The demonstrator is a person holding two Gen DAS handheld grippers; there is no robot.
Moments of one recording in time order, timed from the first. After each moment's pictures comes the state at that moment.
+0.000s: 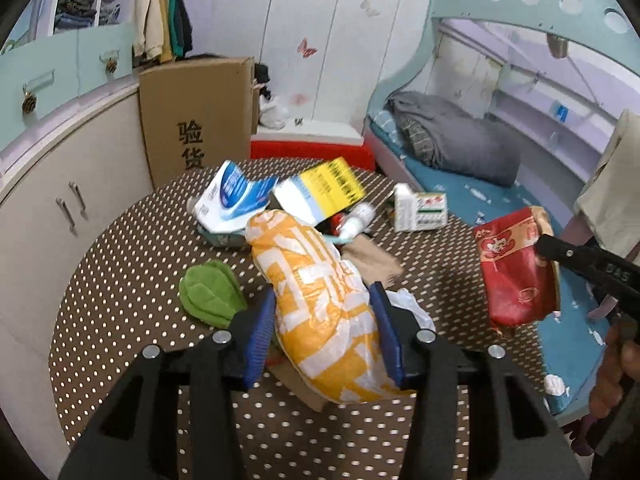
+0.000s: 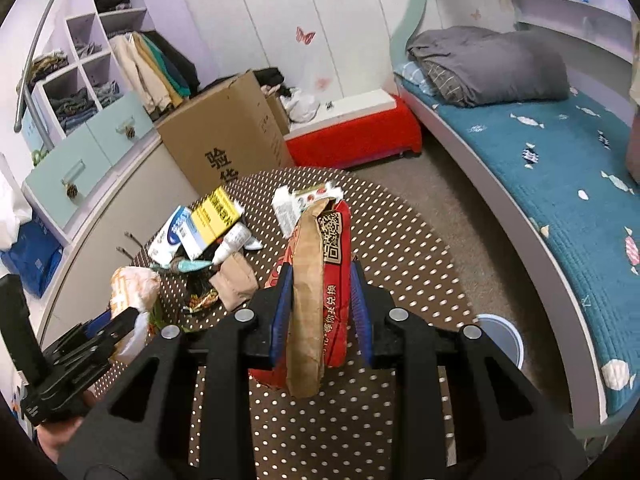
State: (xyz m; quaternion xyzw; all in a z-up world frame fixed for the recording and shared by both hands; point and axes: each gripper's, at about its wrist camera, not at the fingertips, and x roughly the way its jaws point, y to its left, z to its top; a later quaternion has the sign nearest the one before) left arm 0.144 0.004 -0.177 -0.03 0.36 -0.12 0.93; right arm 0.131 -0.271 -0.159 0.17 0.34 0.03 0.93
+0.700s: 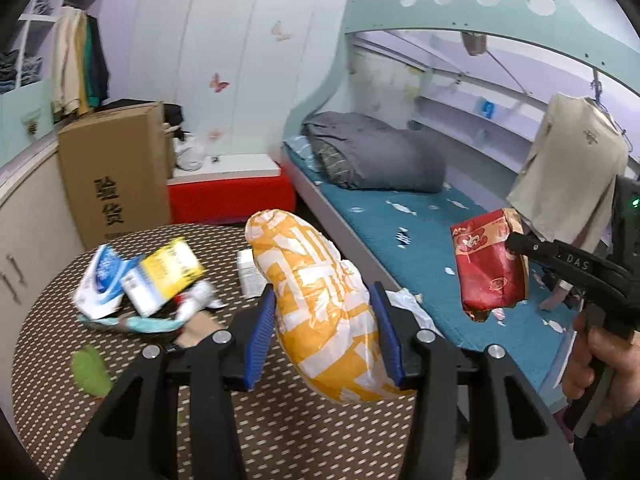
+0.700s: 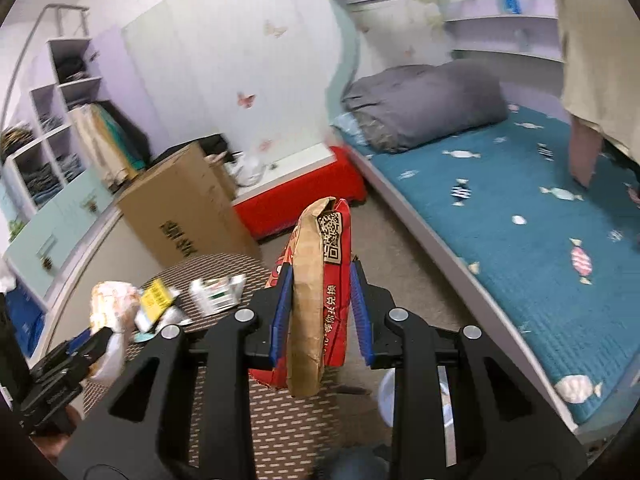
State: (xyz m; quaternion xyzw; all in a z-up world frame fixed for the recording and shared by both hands) left arm 0.151 -0.125 -0.122 -0.01 0.31 -0.25 0.92; right arm 0.095 -0.413 -0.122 0.20 0.27 -0.08 0.94
